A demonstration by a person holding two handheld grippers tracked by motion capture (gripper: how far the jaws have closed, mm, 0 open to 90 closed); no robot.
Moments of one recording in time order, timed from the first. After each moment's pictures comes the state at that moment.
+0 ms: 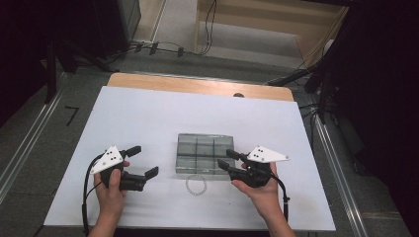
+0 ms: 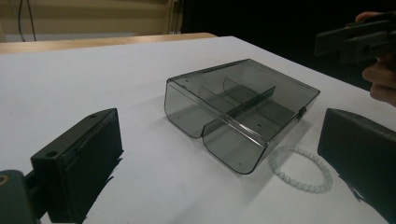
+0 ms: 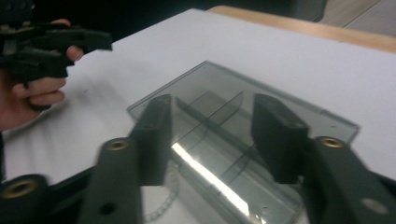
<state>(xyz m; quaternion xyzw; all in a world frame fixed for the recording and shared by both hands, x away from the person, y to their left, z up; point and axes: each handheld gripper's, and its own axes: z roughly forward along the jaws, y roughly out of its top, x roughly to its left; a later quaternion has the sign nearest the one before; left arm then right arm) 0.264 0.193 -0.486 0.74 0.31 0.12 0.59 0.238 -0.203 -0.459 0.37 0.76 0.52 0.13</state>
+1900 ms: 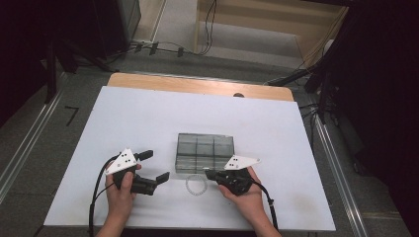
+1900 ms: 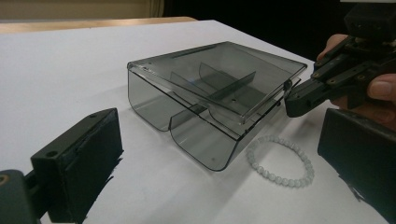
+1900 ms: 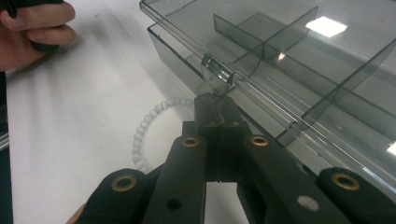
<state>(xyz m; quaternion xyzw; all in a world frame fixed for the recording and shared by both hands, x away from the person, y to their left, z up) 0.263 0.166 -0.495 0.76 0.30 0.09 0.57 0.242 -0.169 -0.502 0.35 0.81 0.46 0.07</state>
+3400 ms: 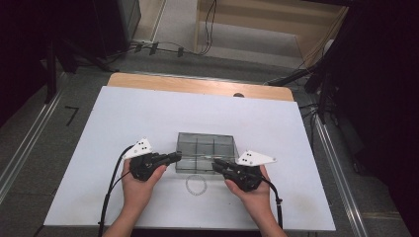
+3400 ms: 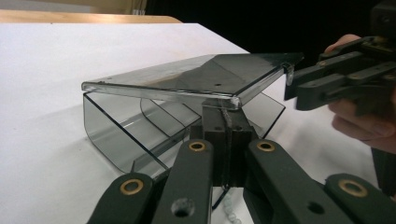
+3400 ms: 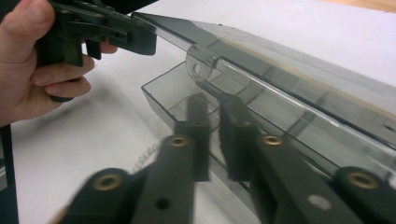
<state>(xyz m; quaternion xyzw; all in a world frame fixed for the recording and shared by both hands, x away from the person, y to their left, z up) 0.287 0.128 -0.484 0.75 0.31 0.03 0.58 0.235 -0.191 -0.474 0.37 0.77 0.50 0.12</state>
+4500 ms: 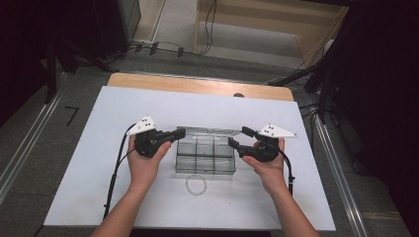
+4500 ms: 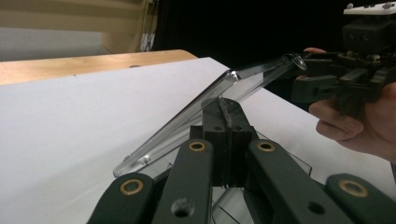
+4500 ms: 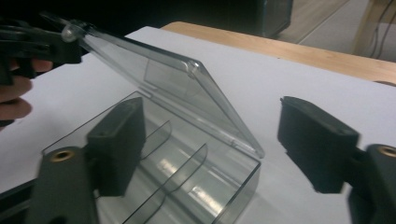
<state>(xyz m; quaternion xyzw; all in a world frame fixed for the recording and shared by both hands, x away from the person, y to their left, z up) 0.335 0.116 -0.452 0.73 0.31 0.06 0.61 0.301 -0.240 -0.456 0.41 0.72 0.52 0.17</state>
